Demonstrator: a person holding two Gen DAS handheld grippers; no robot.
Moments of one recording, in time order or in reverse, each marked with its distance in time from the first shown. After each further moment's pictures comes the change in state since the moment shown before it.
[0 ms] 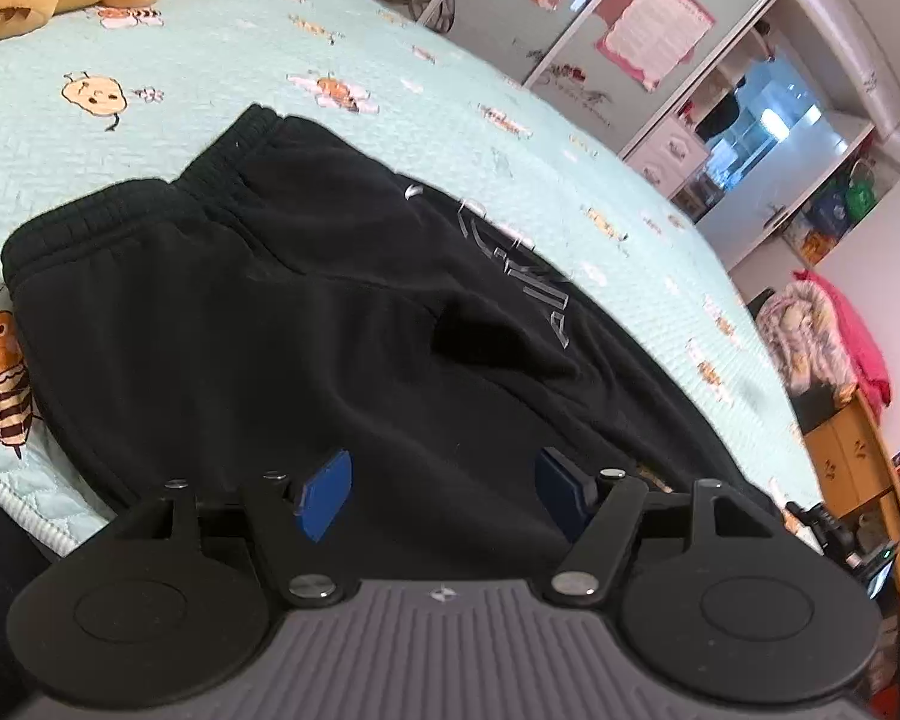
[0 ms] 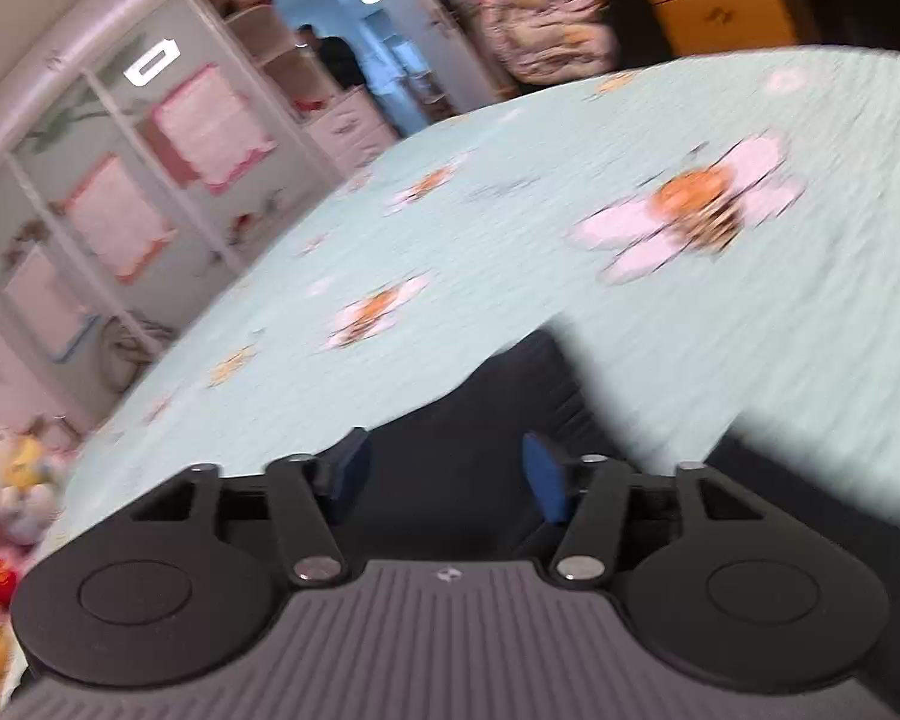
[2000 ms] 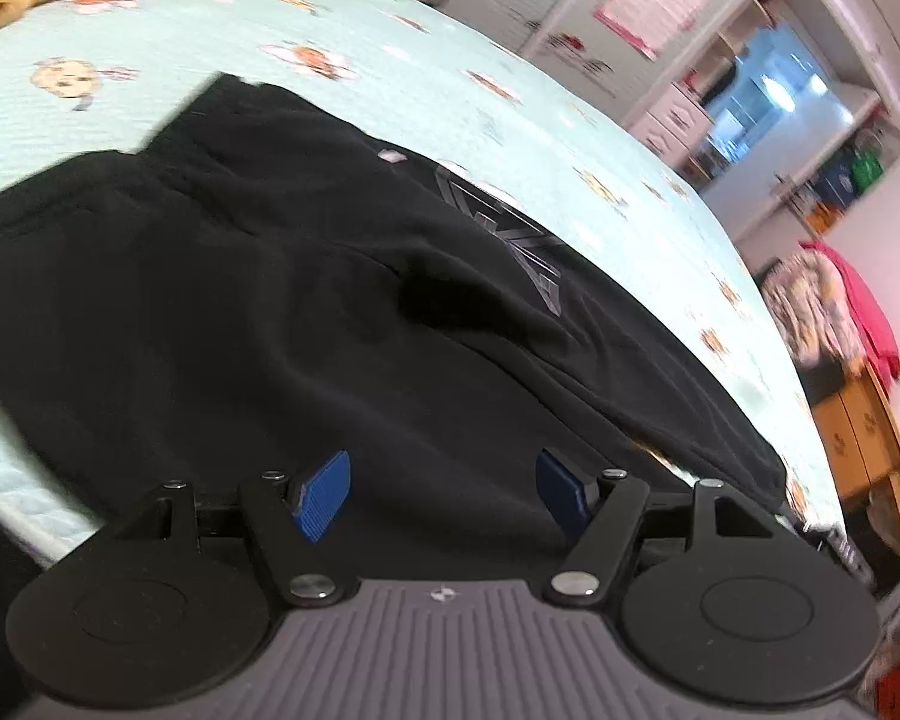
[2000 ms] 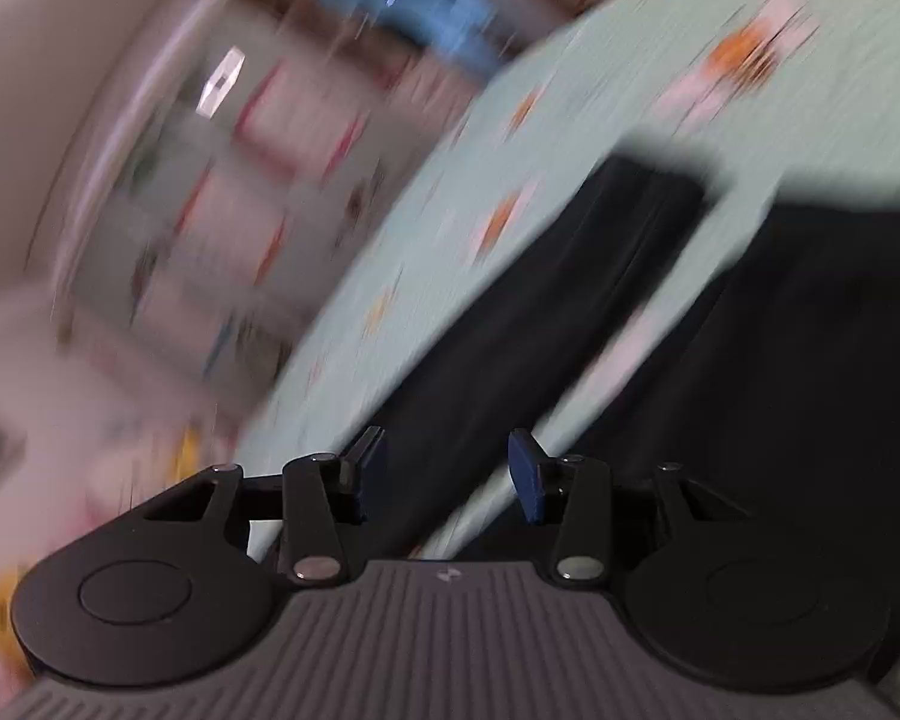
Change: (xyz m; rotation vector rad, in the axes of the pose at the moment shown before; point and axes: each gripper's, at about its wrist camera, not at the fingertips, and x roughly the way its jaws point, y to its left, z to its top) left arm 0.012 -0.017 -0.007 -0.005 0.025 0.025; right arm -0.053 0.013 -0.095 0.138 0.158 0.364
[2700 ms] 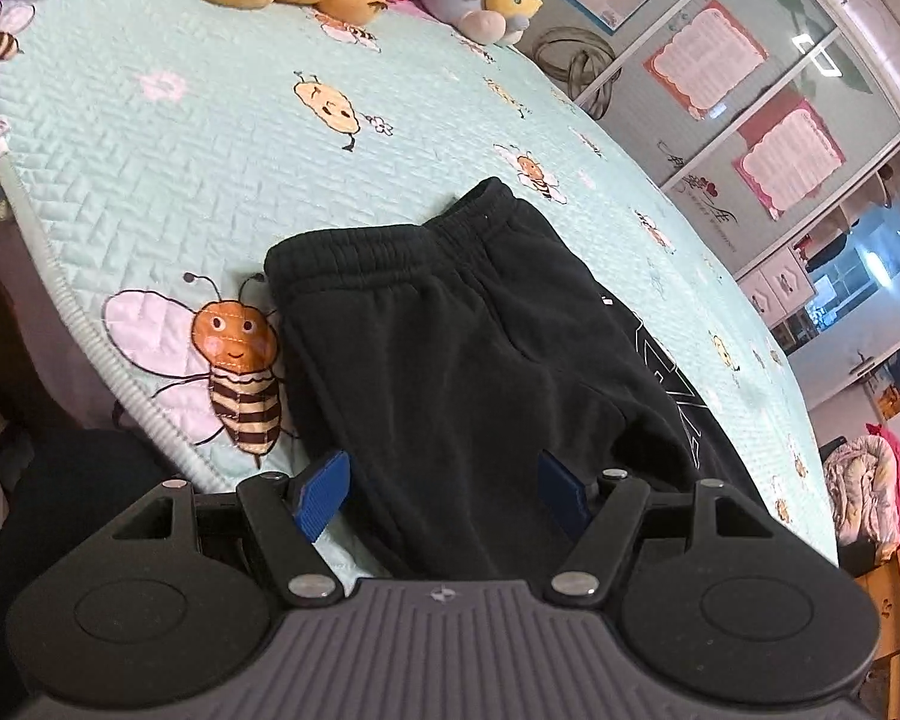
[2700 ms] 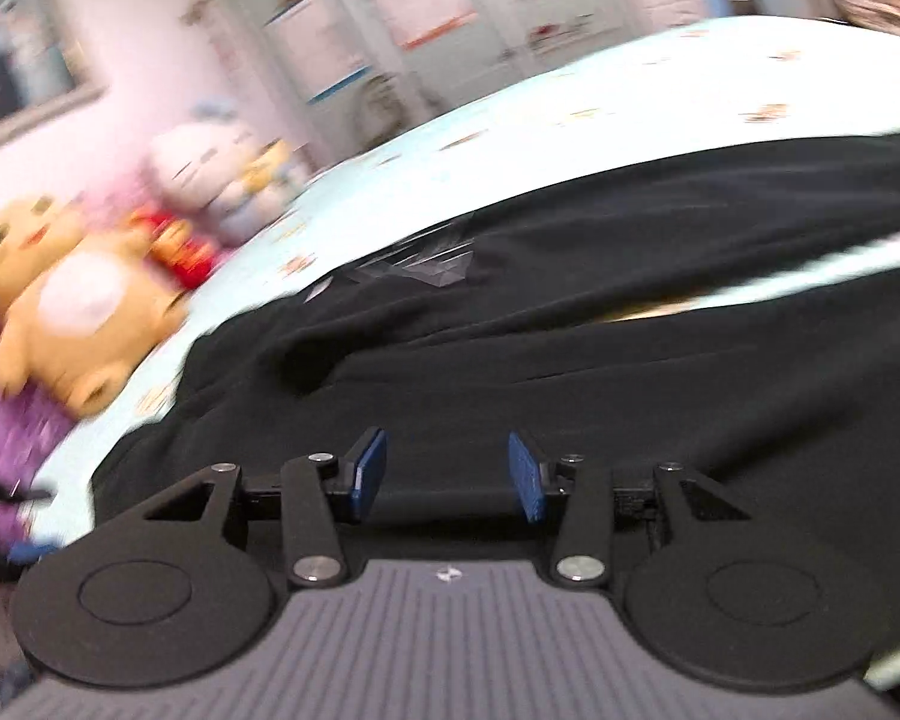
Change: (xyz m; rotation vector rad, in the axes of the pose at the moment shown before) left arm -0.061 0.128 0.012 -0.275 -0.160 0.114; right arm 0.015 0.157 -0.144 -0.549 0.297 0.063
